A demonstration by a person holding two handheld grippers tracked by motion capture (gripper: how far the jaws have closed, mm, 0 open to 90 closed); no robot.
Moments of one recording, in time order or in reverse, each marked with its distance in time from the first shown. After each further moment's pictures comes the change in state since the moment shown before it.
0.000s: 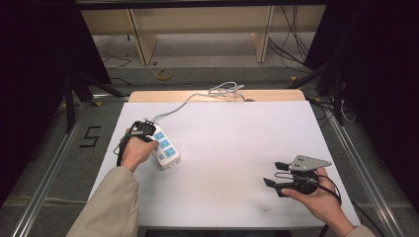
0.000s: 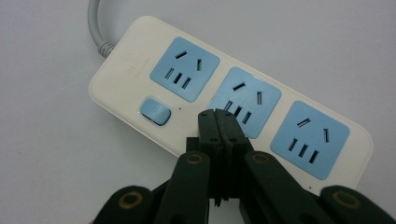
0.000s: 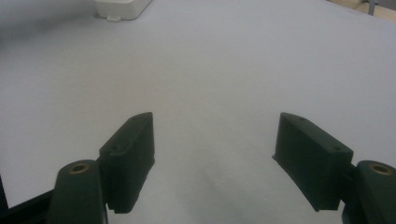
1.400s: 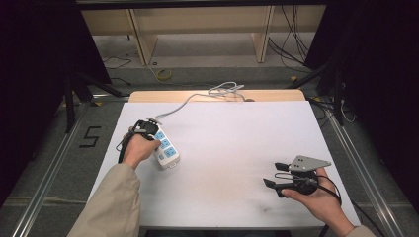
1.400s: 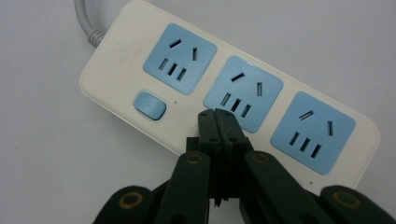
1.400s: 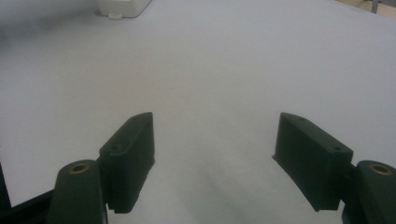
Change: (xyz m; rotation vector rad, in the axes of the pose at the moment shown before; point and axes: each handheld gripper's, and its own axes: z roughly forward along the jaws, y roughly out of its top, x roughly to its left) left arm -0.002 0.008 0.005 0.086 0.005 0.016; right arm 0.001 -0.001 0.000 0.007 0.005 0.000
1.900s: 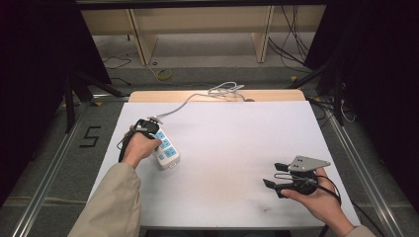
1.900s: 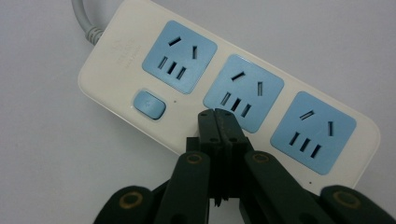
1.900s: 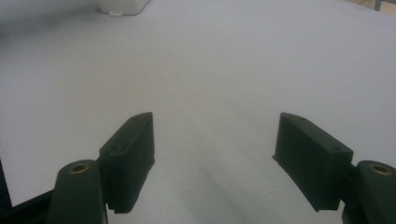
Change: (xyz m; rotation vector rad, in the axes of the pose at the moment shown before) left arm -0.001 0.004 0.001 0.033 0.004 0.002; right arm 0.000 0.000 0.001 0.006 0.003 -0.005
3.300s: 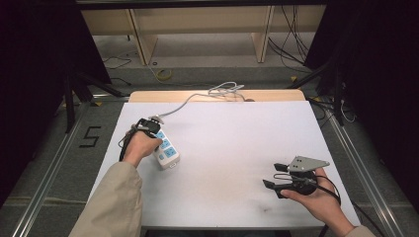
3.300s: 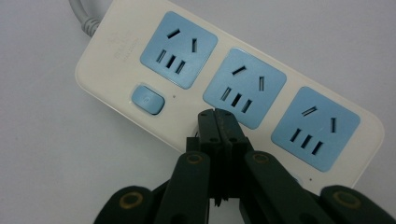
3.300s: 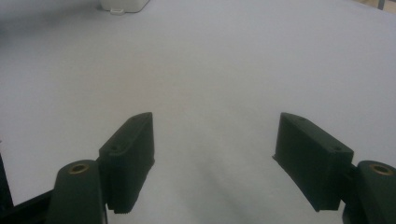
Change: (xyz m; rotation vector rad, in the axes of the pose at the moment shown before) left arm -0.002 0.005 0.001 0.056 0.013 0.008; right arm 0.001 0.000 0.001 0.008 0.003 -0.003
